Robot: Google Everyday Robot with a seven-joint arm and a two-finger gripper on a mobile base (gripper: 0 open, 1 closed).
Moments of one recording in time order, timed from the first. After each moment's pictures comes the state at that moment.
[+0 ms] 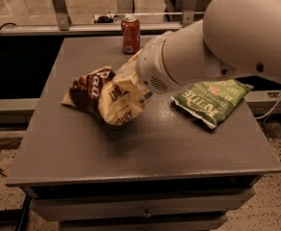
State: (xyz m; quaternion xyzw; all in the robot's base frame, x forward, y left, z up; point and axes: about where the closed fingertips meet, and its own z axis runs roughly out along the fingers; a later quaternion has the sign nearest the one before) arm 0.489 0.025 0.956 -0.54 0.71 0.12 0.44
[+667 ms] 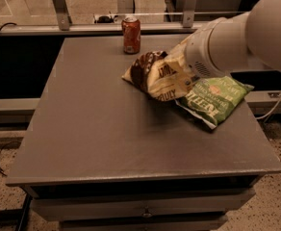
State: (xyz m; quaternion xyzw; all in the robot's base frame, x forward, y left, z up) arm 0.542 -0.090 0.970 -0.45 0.76 -0.01 0.47
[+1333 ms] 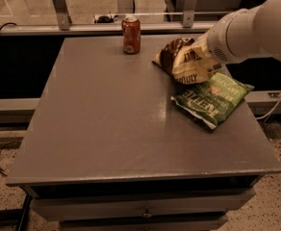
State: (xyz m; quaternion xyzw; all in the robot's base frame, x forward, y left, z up) arm 0.600 -0.171 0.970 -0.38 0.79 -0.09 0.47
